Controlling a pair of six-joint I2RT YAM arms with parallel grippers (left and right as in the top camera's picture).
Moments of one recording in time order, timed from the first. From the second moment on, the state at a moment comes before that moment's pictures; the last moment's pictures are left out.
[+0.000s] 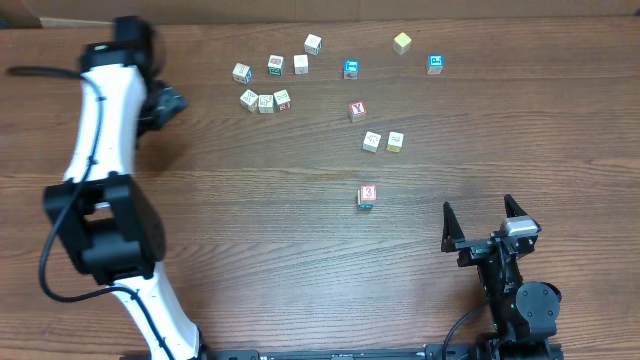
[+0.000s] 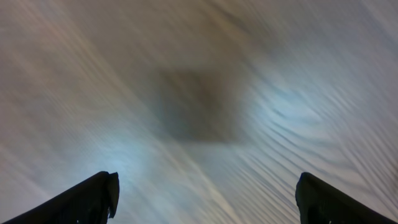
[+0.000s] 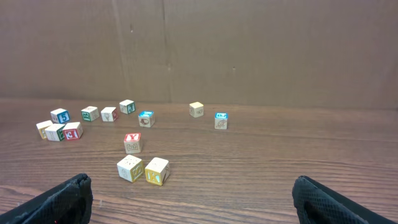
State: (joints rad) left arm 0.15 2.11 1.92 -1.23 -0.23 -0.72; right arm 0.06 0.01 0.02 -0.03 -0.07 0.02
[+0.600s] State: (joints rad) left arm 0.30 2.11 1.92 -1.25 -0.17 -0.70; right arm 0.06 0.01 0.02 -0.03 -0.07 0.02
